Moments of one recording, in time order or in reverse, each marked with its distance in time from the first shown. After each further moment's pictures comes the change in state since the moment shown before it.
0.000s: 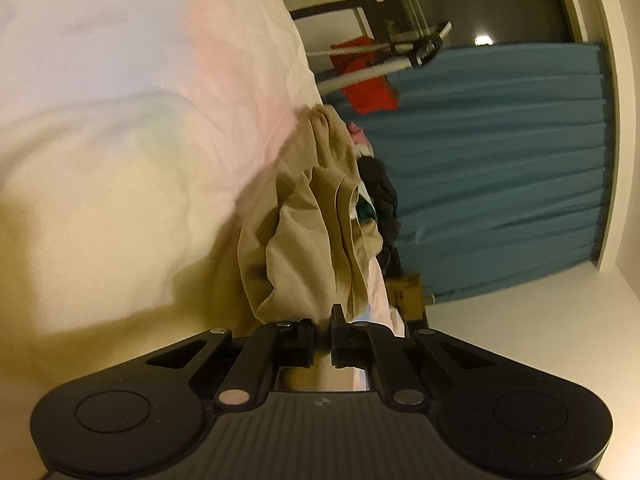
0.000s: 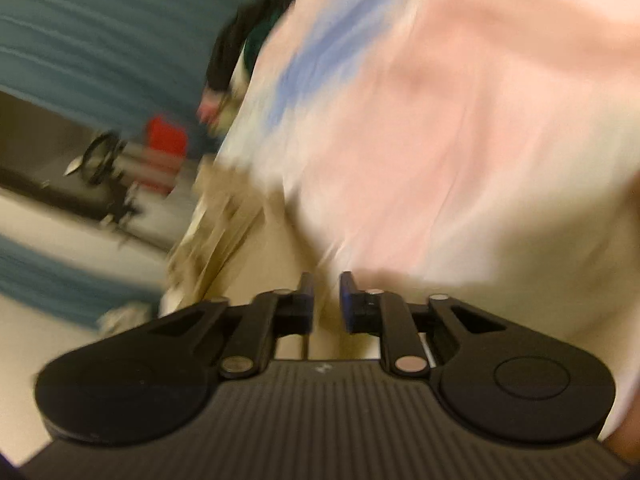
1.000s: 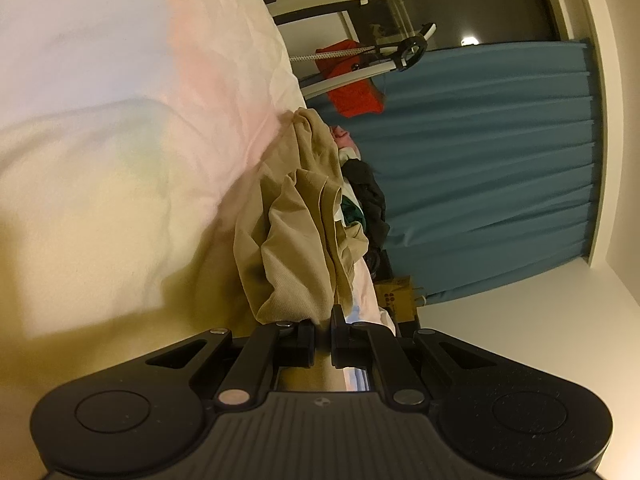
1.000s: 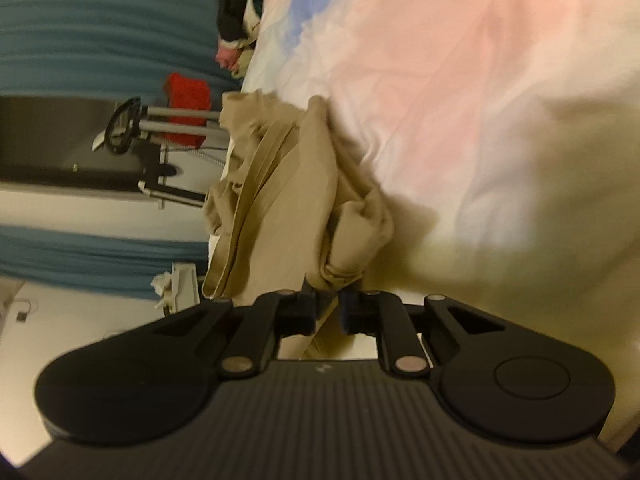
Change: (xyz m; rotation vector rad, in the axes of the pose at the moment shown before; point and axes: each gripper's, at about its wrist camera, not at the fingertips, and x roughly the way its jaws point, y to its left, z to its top) left arm 0.022 -0.004 -0.001 0.044 -0.013 -0.029; right arm 0.020 0.000 -0.033 0.165 0.297 0.157
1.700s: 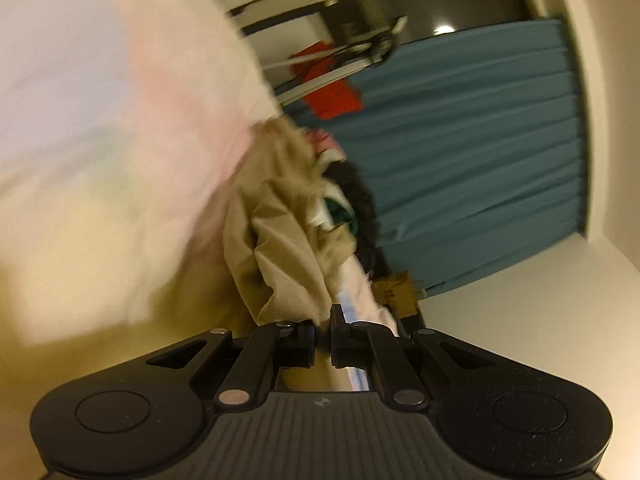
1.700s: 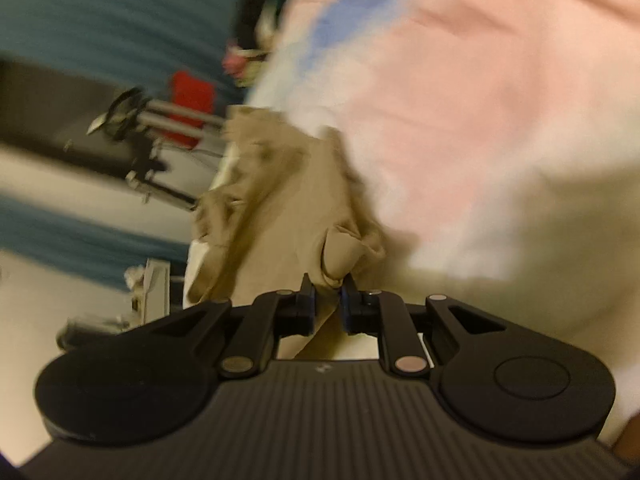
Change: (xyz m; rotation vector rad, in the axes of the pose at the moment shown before) left arm 0.004 -0.020 0.008 0.117 -0.030 -0.031; right arm -0.002 0.030 0.007 -0.209 -0.071 -0.026
